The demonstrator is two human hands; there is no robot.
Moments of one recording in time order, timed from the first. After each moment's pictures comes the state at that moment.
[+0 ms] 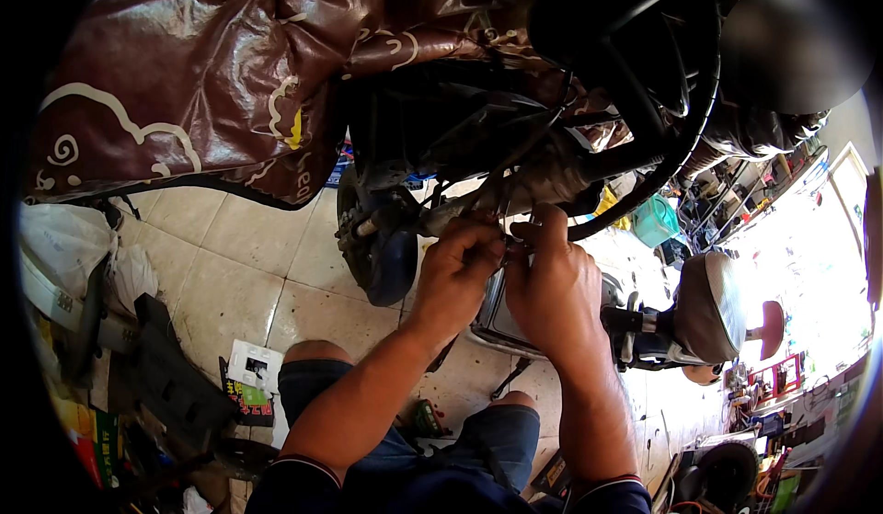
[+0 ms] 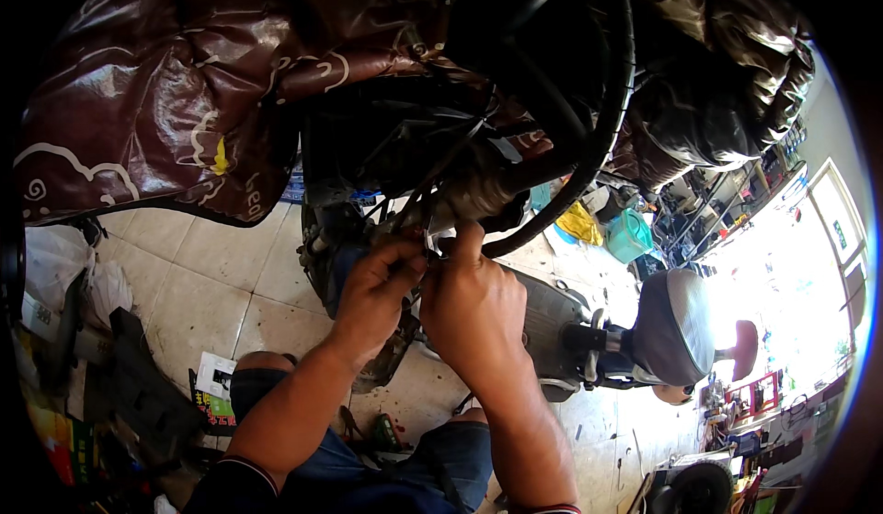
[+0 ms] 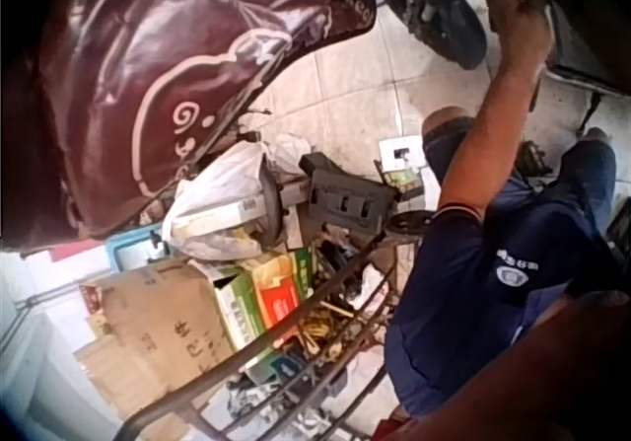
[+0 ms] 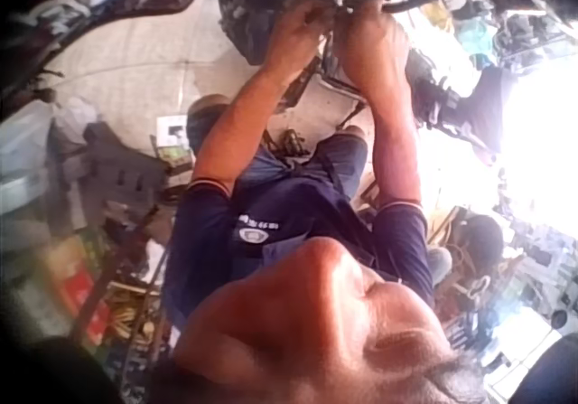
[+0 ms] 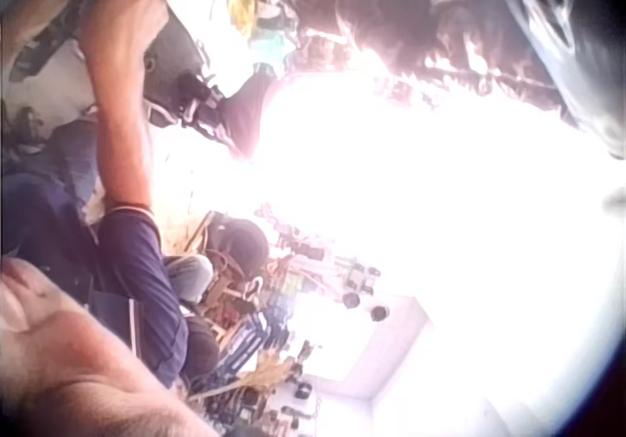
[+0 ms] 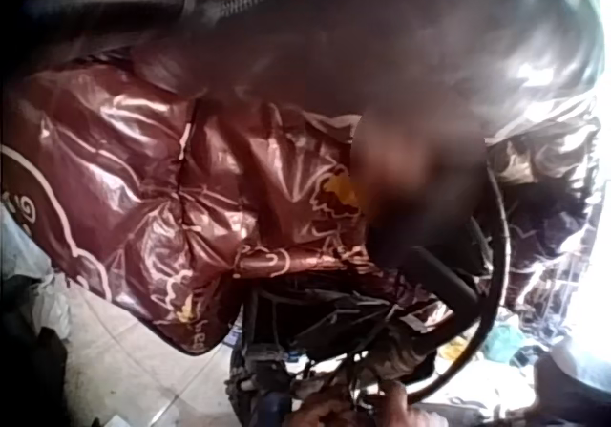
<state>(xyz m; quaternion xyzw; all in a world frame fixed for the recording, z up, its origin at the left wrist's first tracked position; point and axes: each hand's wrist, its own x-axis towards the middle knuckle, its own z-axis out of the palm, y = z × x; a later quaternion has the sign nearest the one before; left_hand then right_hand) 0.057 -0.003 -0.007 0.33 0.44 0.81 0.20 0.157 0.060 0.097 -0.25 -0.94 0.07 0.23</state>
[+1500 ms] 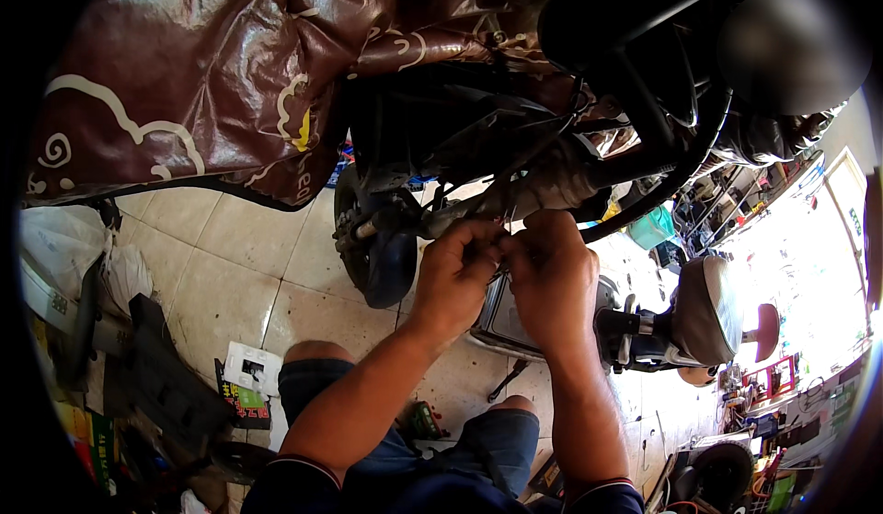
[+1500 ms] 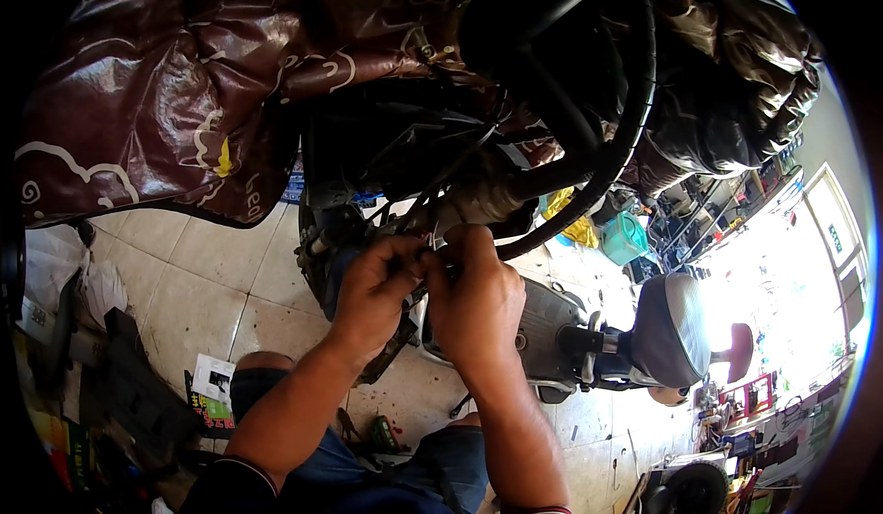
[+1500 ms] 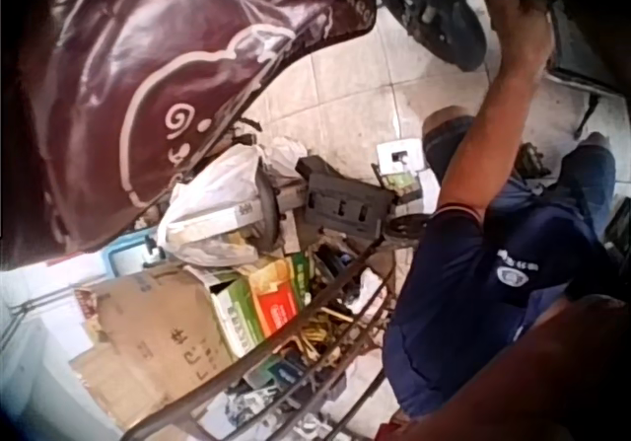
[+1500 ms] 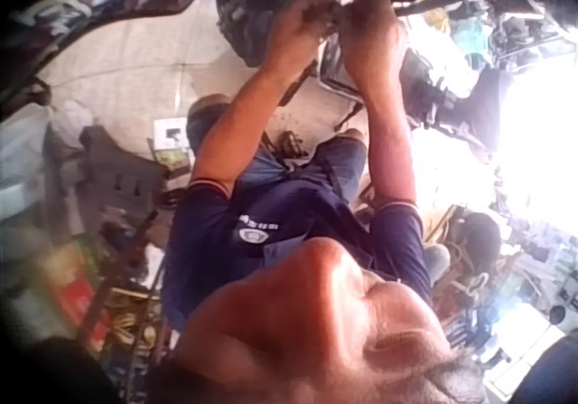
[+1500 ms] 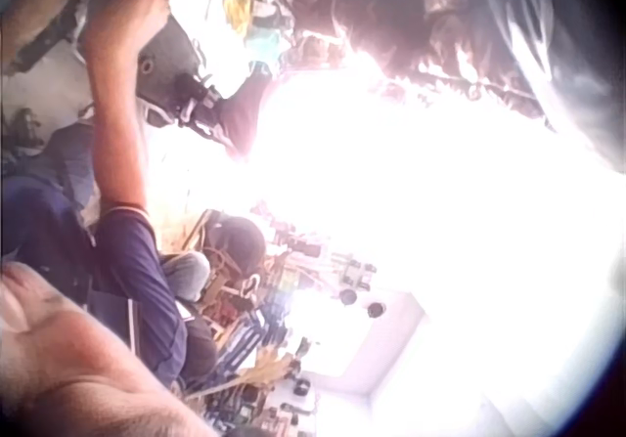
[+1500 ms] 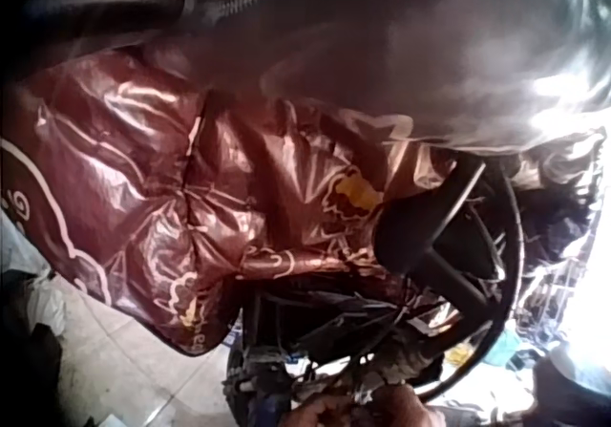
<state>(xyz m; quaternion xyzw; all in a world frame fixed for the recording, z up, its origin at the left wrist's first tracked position) 0.050 -0.010 0.001 0.29 0.42 0.81 0.28 0.143 0.065 0.078 -0.25 -0.88 0.18 0.36</state>
